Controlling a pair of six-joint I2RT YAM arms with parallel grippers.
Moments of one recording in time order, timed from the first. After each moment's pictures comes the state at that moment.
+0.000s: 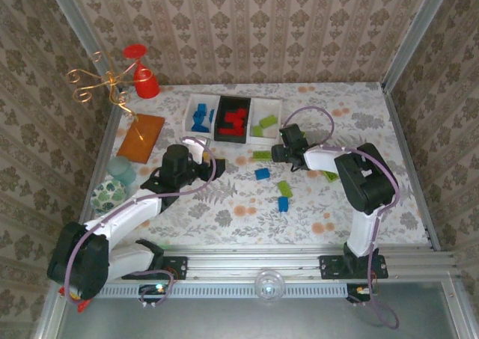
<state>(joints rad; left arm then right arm) -0.53 1.15 0.56 0.13 0.19 -0.21 0.40 1.87 1.00 -0.04 0.18 0.27</state>
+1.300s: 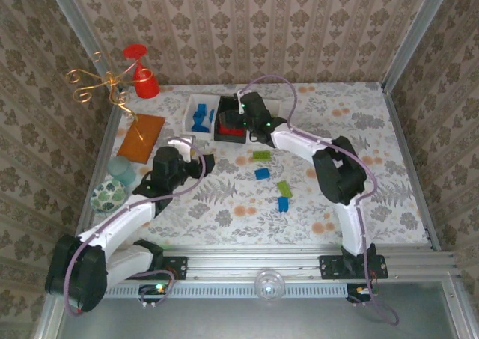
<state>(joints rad) -0.47 1.08 0.51 0.13 0.11 -0.26 0.58 2.07 1.58 -0.02 0.06 0.27</state>
